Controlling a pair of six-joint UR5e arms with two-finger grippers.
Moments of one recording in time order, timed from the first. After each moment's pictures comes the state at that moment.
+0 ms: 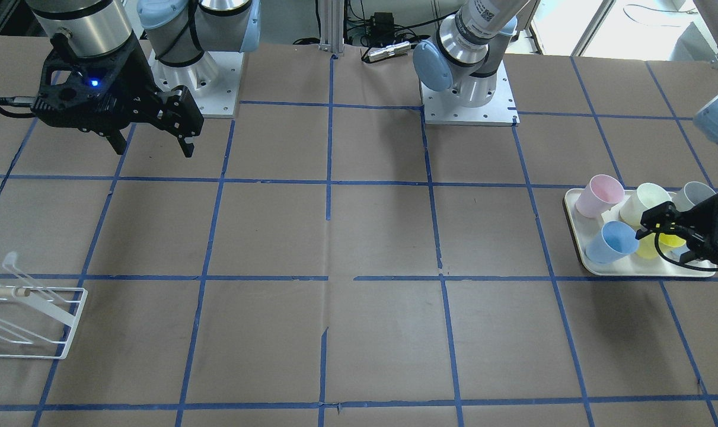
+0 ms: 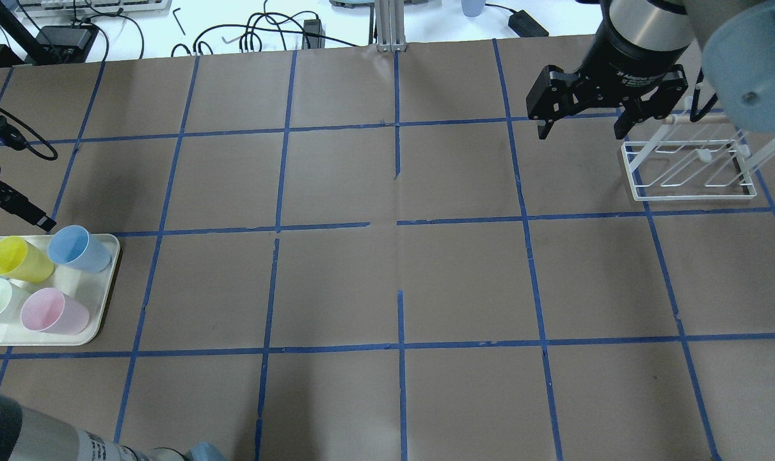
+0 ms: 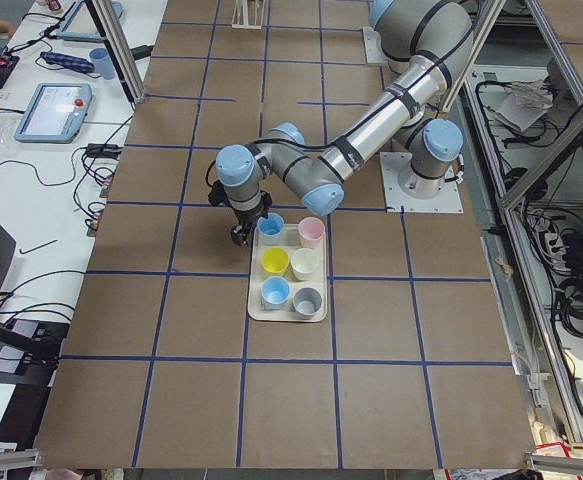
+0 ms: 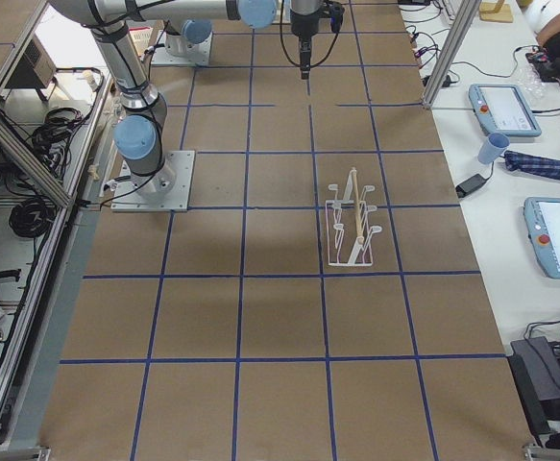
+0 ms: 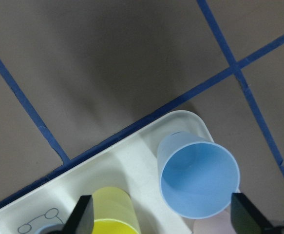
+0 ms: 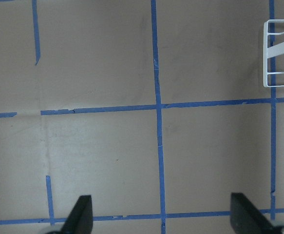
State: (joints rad) left arm -0.89 -1.96 -1.64 -1.21 1.57 1.23; right arm 1.58 -1.59 1.58 -1.63 -1.55 0.05
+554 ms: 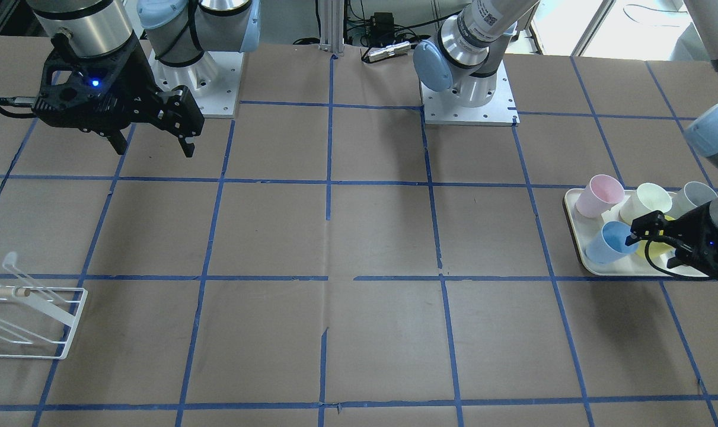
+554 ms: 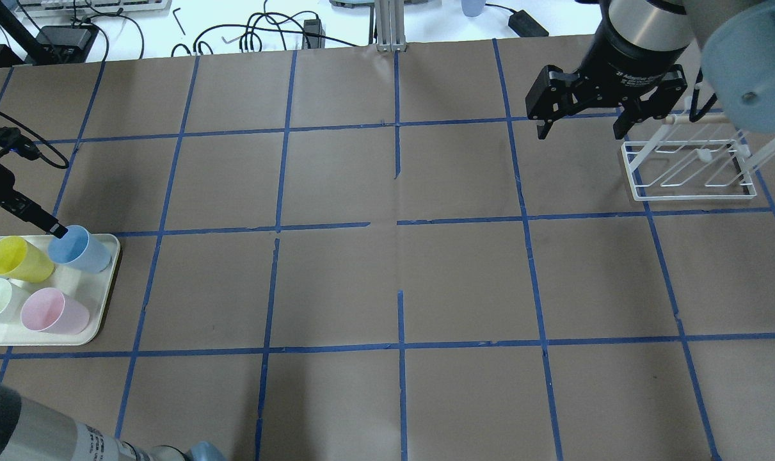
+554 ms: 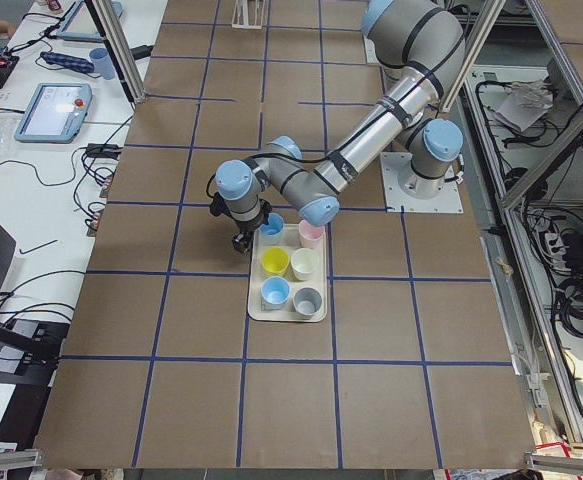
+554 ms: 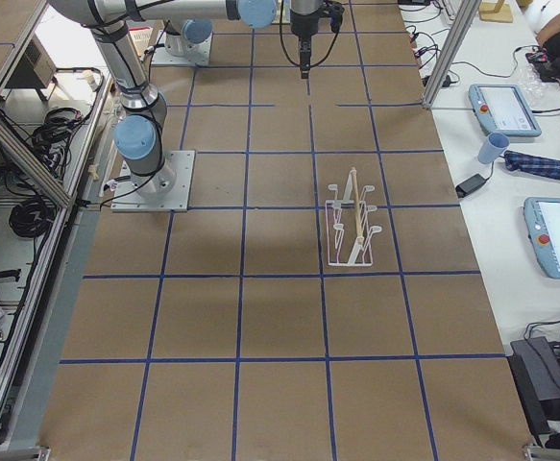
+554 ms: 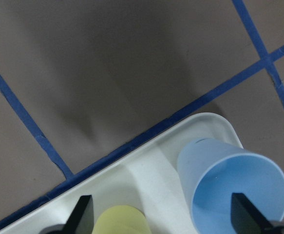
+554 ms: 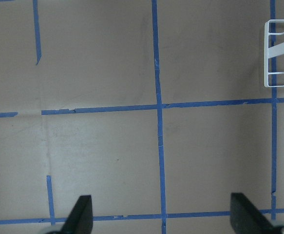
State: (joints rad) left arm -0.89 -2.00 -1.67 -1.18 1.57 1.19; right arm 1.58 -1.59 1.58 -1.63 -1.55 0.05
